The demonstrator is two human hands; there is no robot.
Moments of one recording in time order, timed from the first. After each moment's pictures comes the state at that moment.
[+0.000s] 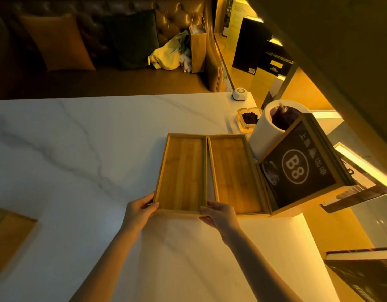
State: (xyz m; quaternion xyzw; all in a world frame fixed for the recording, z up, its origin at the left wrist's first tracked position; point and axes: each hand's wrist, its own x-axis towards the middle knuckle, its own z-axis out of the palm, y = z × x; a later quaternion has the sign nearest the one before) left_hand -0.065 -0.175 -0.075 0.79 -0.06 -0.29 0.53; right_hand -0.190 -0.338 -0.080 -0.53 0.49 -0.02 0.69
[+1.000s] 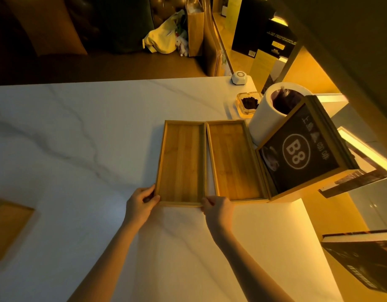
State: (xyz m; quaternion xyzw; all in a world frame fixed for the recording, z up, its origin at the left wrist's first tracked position) left_hand -0.071 -0.170 -0.101 0.87 -0.14 -0.24 0.40; right_hand -0.197 -0.312 -0.102 -0.76 0.49 -0.08 0.43
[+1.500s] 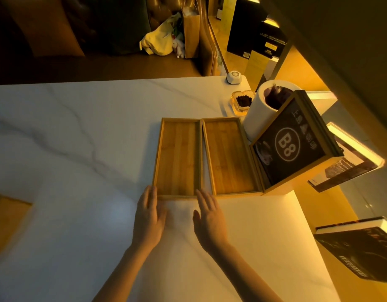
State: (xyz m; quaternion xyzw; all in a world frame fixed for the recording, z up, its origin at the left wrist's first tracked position) left_hand -0.129 -0.161 -0.116 0.91 -0.25 -0.15 0.30; right_hand -0.232 -0.279 -0.094 -0.91 0.31 -0.09 0.26
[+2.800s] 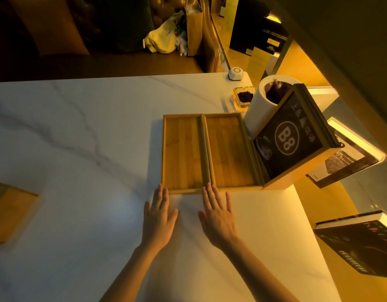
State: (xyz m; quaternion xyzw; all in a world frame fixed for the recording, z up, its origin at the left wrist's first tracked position) left_hand -0.153 -0.166 -0.137 0.91 -0.31 -0.15 0.22; right_hand -0.252 -0.298 -0.119 -0.96 0.26 0.05 0.08
